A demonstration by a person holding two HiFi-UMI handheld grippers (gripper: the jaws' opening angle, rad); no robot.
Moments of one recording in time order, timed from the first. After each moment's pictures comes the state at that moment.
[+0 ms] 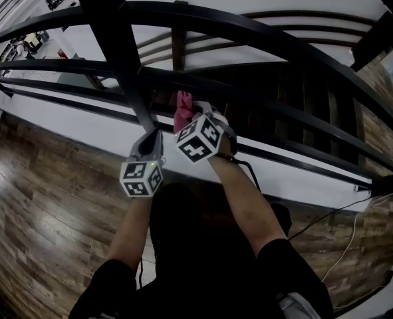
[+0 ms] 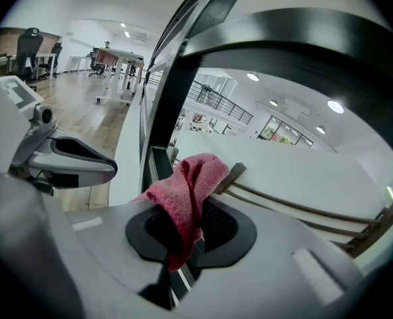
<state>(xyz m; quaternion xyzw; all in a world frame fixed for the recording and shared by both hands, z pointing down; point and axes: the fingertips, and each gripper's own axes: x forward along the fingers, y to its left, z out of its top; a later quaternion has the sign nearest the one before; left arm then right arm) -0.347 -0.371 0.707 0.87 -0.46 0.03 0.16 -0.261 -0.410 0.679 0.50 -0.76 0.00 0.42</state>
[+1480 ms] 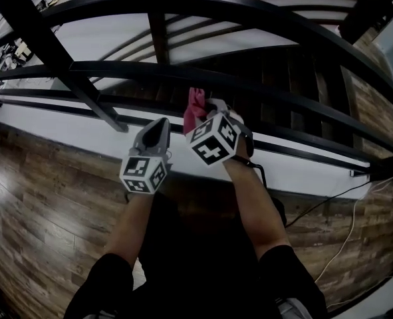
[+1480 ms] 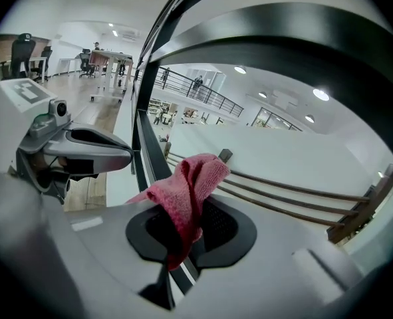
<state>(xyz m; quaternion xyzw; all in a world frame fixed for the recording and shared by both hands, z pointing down) -0.183 -0.316 0.679 0.92 -0.38 0.00 0.11 -0.097 -0.326 0.673 0.53 -0.74 0.03 0.41</state>
